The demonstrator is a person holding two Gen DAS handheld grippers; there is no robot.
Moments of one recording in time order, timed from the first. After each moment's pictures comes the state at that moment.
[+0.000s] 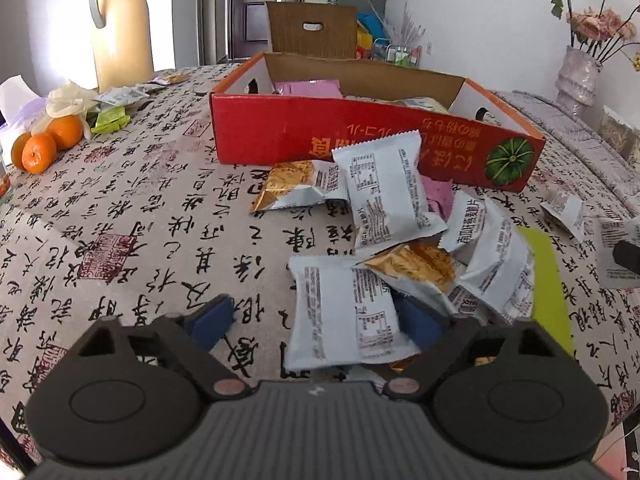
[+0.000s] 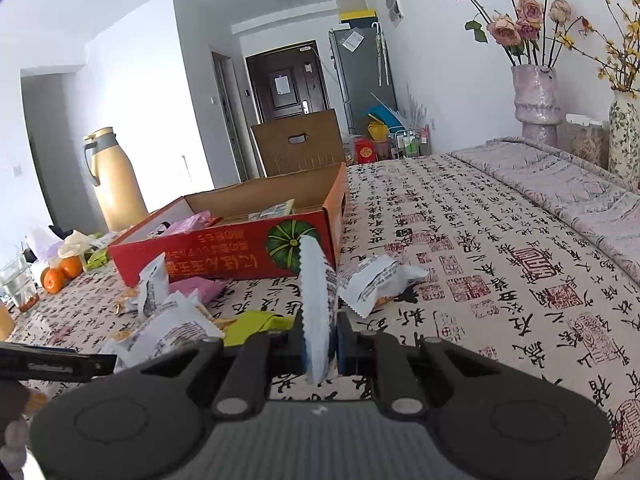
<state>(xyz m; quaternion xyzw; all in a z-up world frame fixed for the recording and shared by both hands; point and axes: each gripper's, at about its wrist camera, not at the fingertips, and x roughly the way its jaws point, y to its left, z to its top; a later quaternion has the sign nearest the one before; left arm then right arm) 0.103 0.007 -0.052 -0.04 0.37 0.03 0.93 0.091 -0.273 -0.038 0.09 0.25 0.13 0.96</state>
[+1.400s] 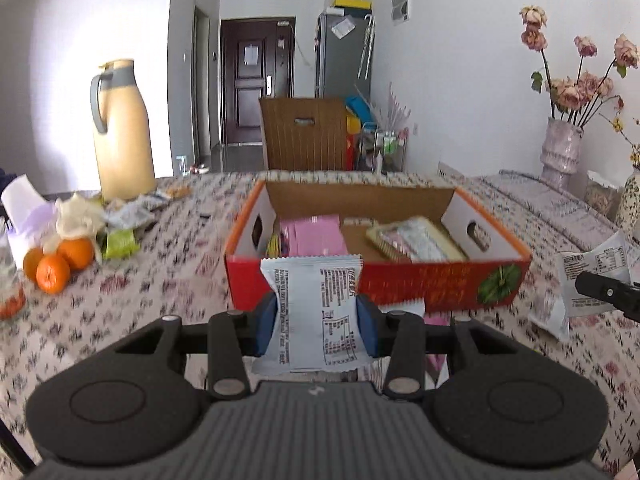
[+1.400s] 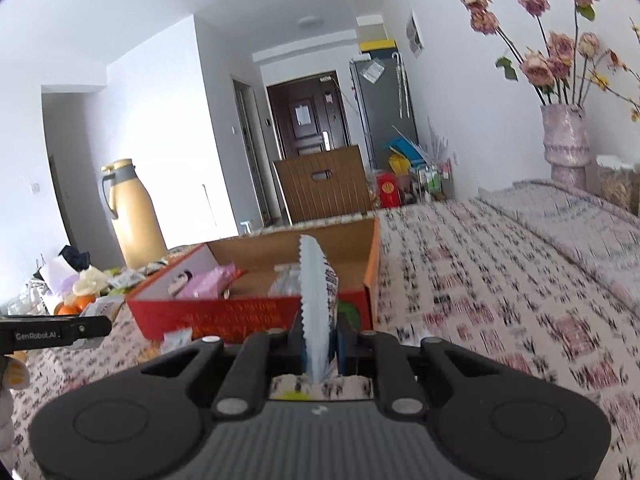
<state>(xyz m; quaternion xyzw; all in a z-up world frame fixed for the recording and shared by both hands) 0.120 0.021 0.021 -0.01 0.24 0.02 0.97 0.130 -0.249 -0.001 0.09 0.19 0.15 0.97</state>
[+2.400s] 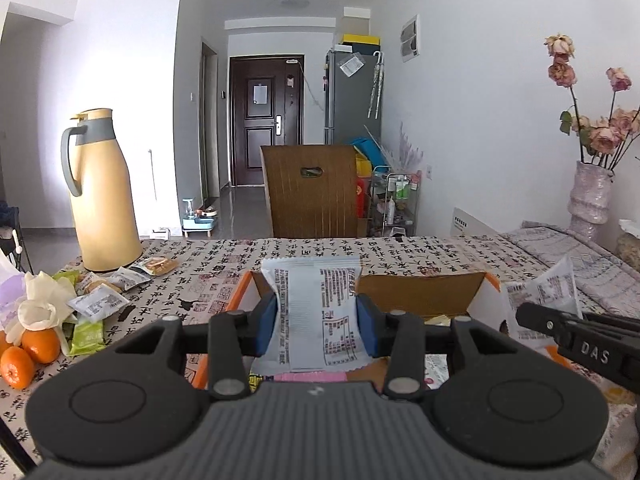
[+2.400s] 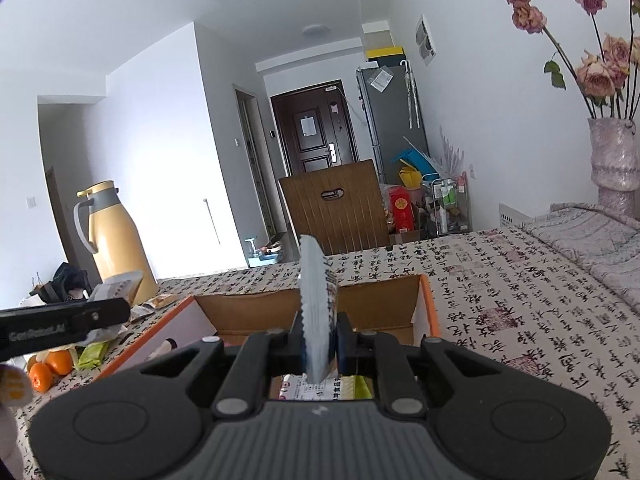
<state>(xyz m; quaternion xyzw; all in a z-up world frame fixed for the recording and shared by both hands) 0.236 0.009 0.044 -0.01 0.18 0.04 0.98 0.269 -0.195 0.011 0.10 0.18 0.16 0.97</state>
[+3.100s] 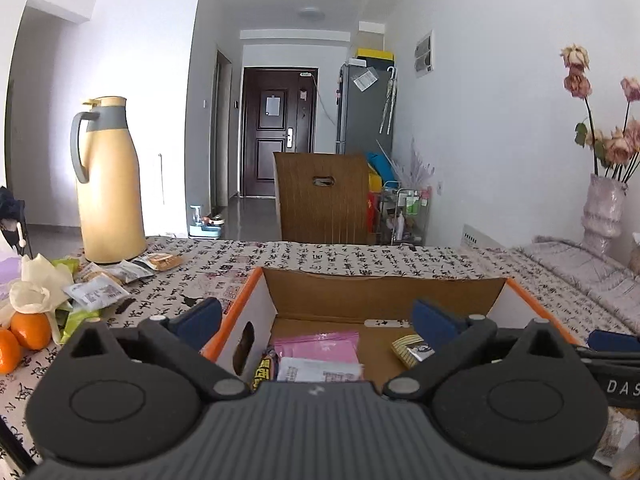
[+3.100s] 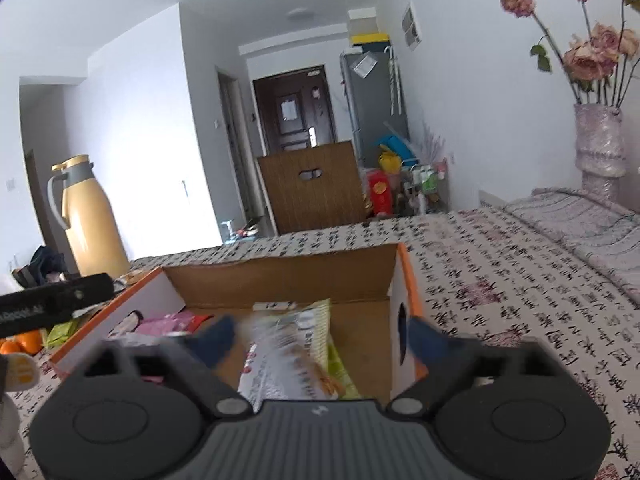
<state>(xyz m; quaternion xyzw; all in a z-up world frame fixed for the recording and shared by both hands) 0.241 0.022 0.019 -0.03 0.16 0.05 0.99 0.274 -0.192 -0.013 0.08 0.20 0.12 0.97</state>
